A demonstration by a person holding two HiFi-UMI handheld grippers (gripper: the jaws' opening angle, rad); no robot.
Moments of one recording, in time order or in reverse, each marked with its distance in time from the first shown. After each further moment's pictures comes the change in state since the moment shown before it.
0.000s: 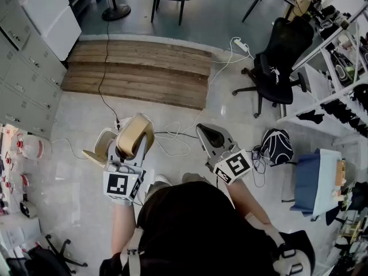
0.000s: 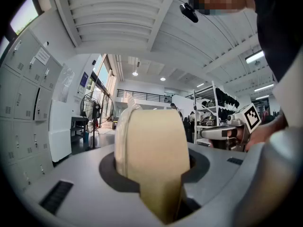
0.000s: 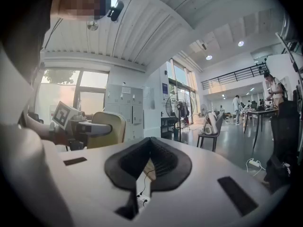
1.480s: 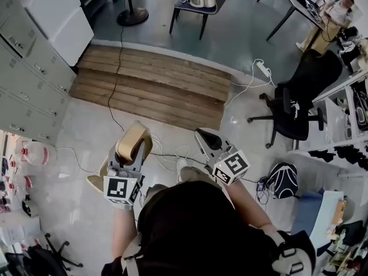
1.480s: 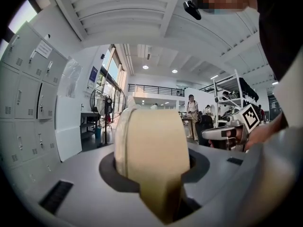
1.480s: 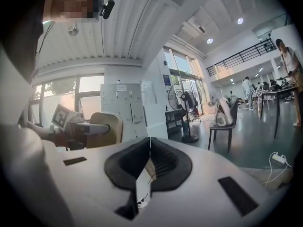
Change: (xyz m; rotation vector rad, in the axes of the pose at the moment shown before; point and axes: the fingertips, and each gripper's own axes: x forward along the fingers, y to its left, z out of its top) left arm 0.192 0.164 -0.011 0.016 0.050 0.143; right arm 0.228 -0.162 -0.016 0.117 0.039 0.148
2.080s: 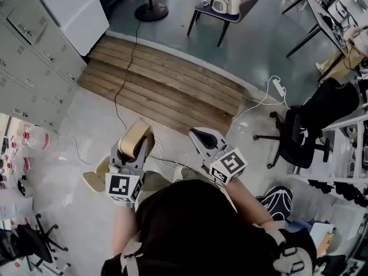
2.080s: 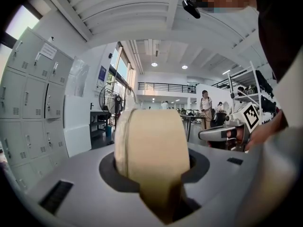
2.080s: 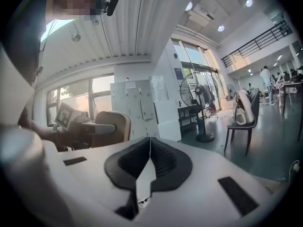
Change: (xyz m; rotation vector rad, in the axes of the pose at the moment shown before) left arm 0.099 0.022 0.000 -0.010 0.029 0.144; right arm 0.082 -0.078 0.013 -0.011 0.049 0.209
